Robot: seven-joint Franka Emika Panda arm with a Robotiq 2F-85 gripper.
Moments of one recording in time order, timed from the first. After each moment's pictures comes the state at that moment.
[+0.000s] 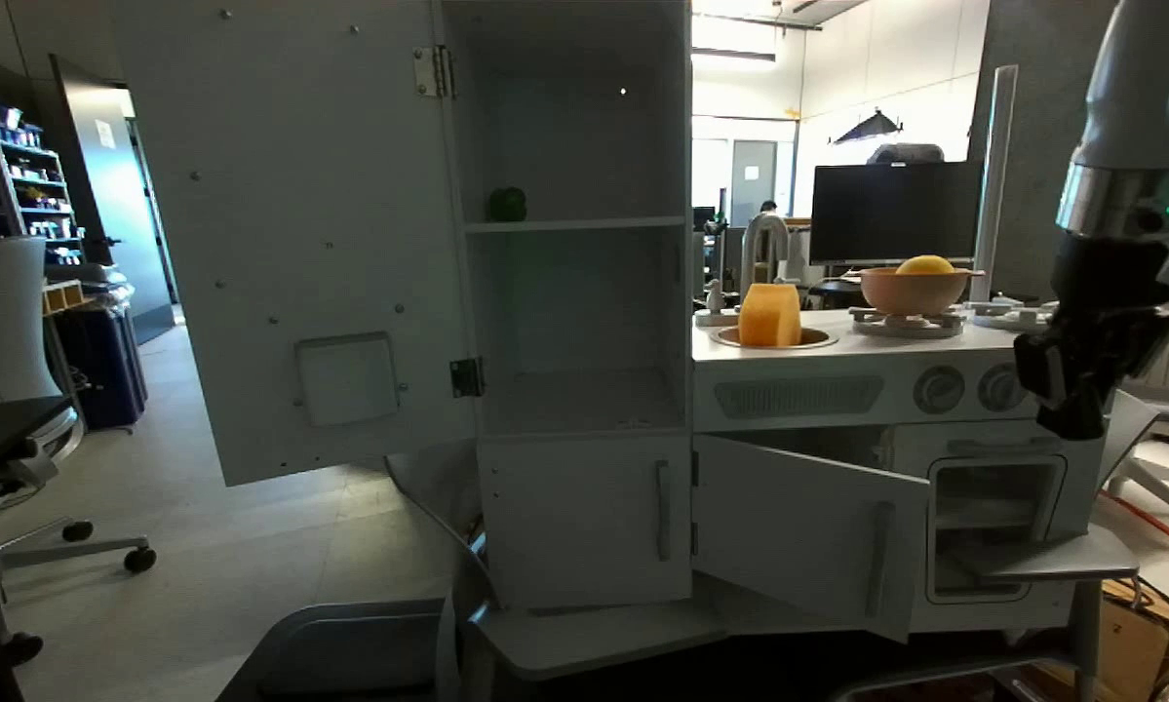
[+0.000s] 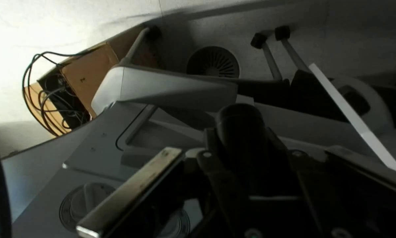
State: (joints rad) arm 0.08 0.22 -0.32 -2.53 -0.35 2.93 0.21
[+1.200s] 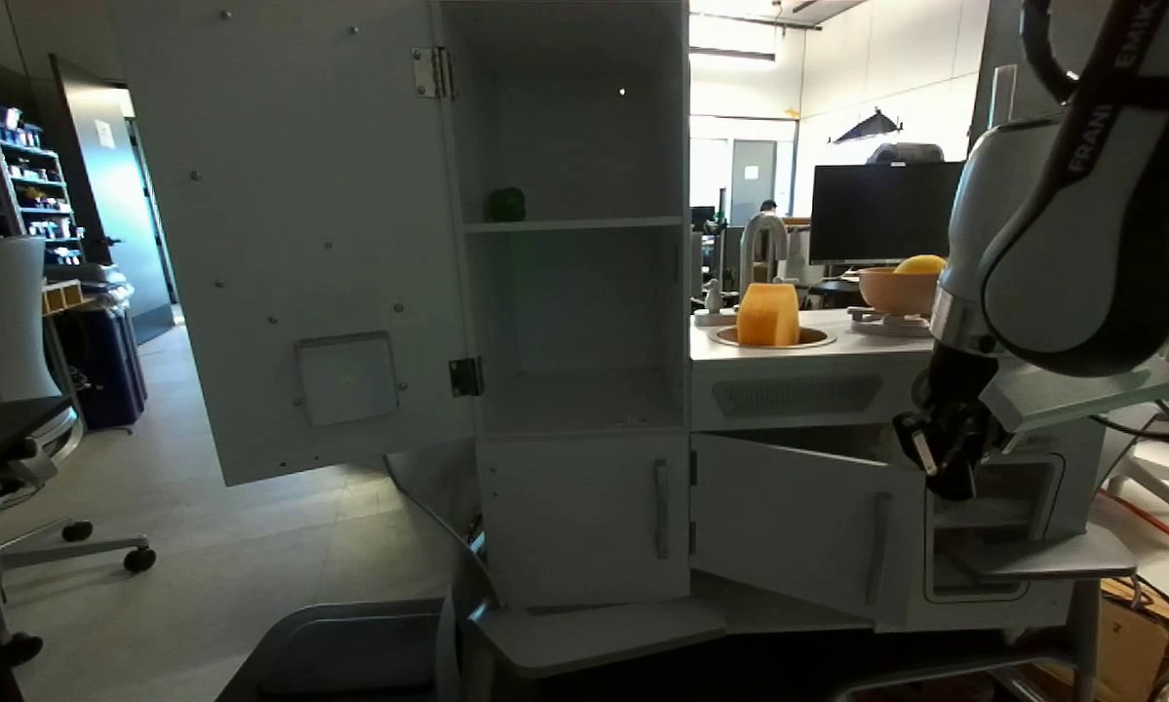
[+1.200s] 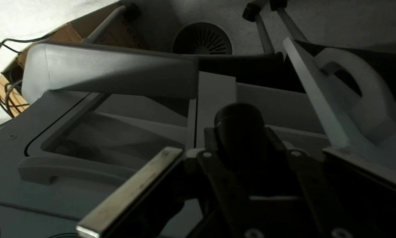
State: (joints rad) arm 0.25 0.60 -0.35 -2.30 -0.13 3.11 0.27
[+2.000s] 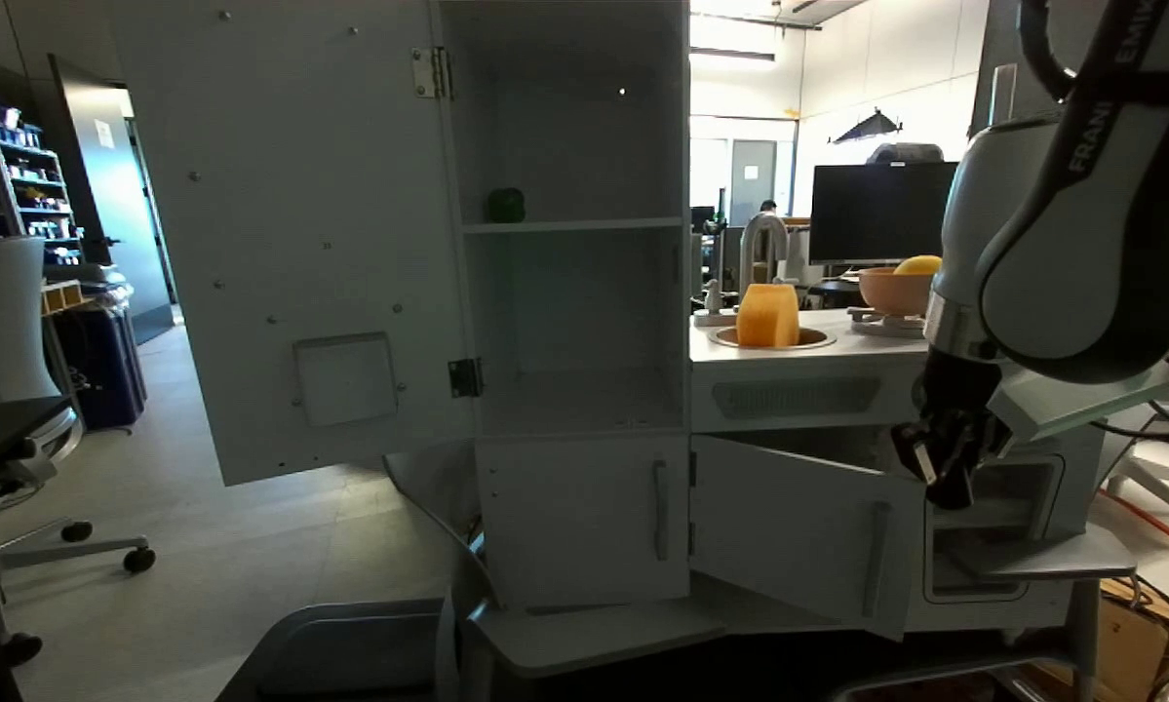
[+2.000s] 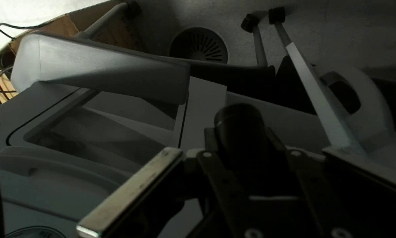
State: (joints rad) arm 0.30 0.60 -0.36 -2.32 -0.13 3.10 0.19
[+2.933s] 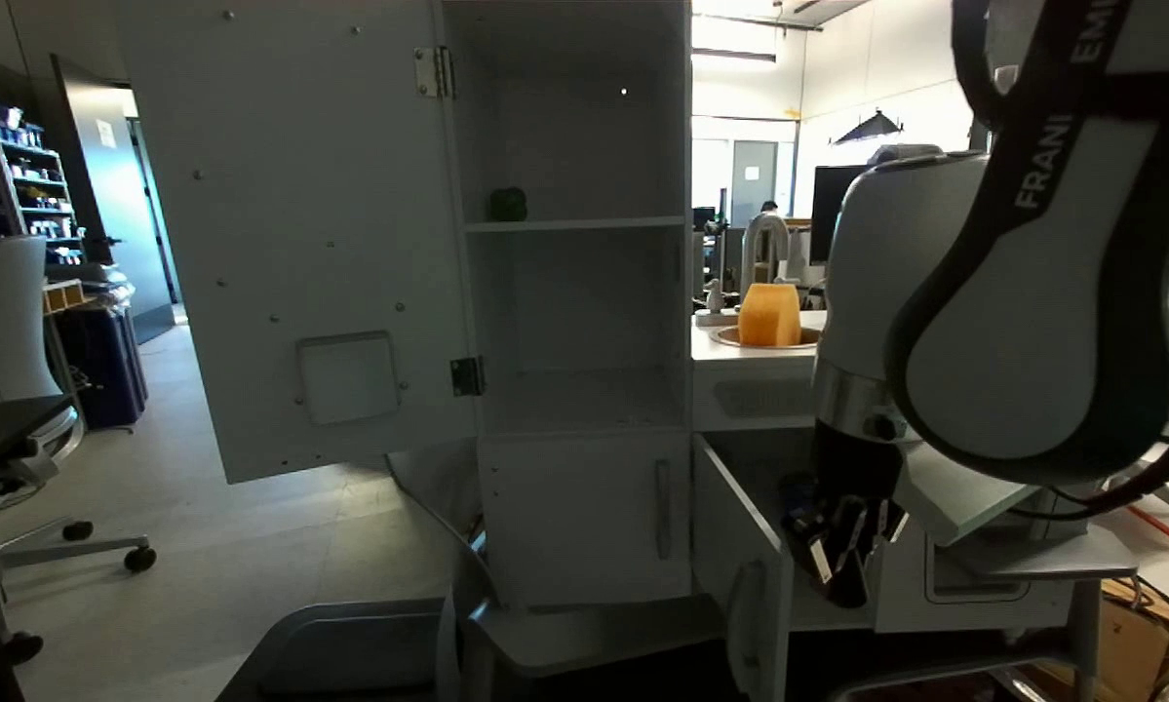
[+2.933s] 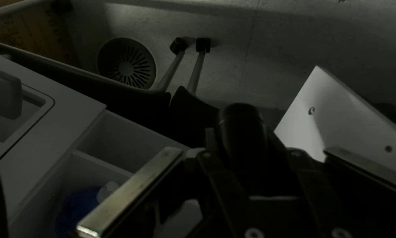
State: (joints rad) arm 0.43 0.64 -0.21 -2.33 -0.13 3.10 0.21
